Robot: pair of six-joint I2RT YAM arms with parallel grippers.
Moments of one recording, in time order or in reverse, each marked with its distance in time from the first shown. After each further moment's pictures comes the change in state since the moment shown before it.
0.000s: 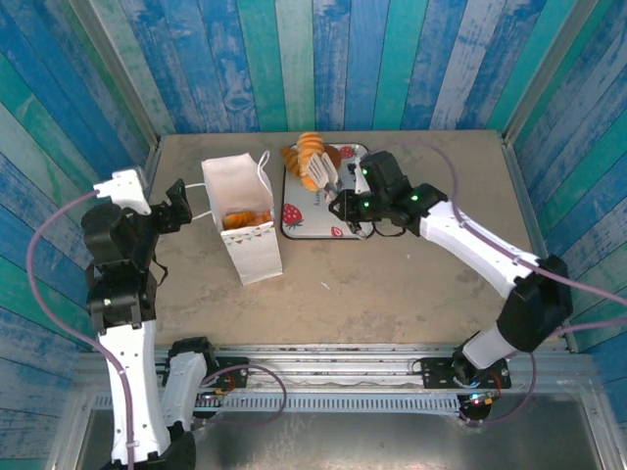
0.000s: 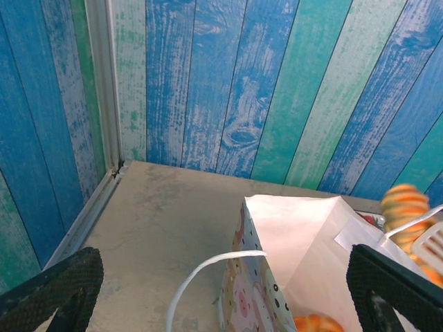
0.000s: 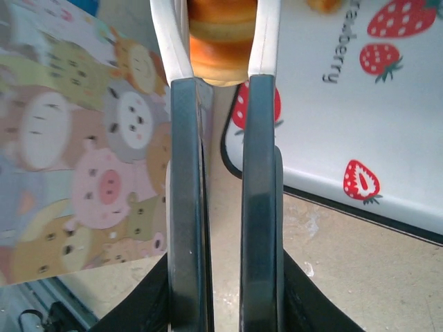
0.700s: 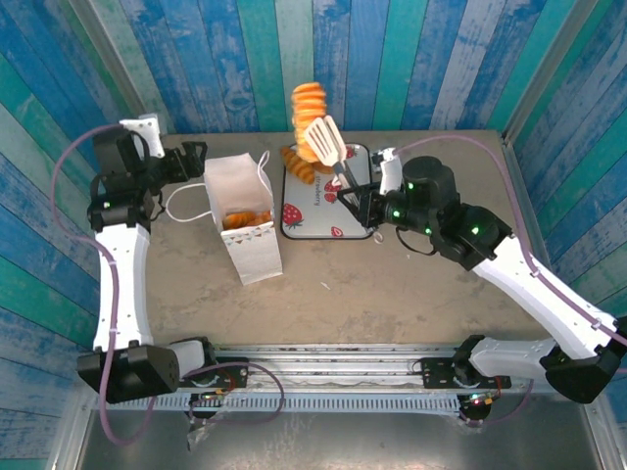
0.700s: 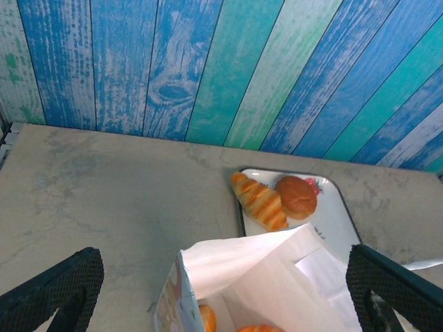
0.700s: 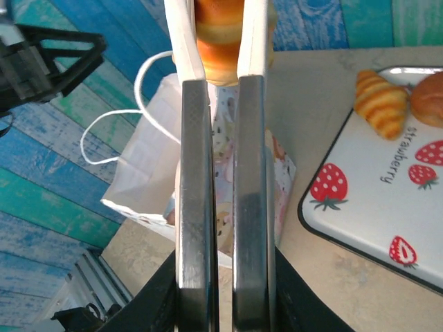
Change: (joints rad) left arm 0.000 0.506 0.295 -0.022 0.258 -0.006; right arm 0.140 -0.325 0.019 0.016 0.108 -0.070
